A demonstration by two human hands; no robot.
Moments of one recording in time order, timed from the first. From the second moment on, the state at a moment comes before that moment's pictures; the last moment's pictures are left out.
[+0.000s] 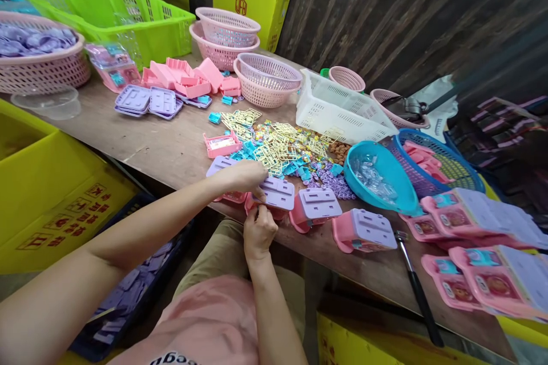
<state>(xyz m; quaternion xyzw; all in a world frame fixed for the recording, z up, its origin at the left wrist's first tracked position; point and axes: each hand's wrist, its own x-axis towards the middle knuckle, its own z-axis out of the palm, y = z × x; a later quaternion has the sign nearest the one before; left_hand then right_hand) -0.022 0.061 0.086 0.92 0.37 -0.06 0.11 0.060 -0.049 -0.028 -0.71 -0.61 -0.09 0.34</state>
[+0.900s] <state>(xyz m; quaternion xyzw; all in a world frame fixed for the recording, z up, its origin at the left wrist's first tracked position) -0.065 -0.019 0.062 0.47 0.30 0.38 0.74 0.046 -0.062 0.048 -0.48 -0.78 -0.01 0.41</state>
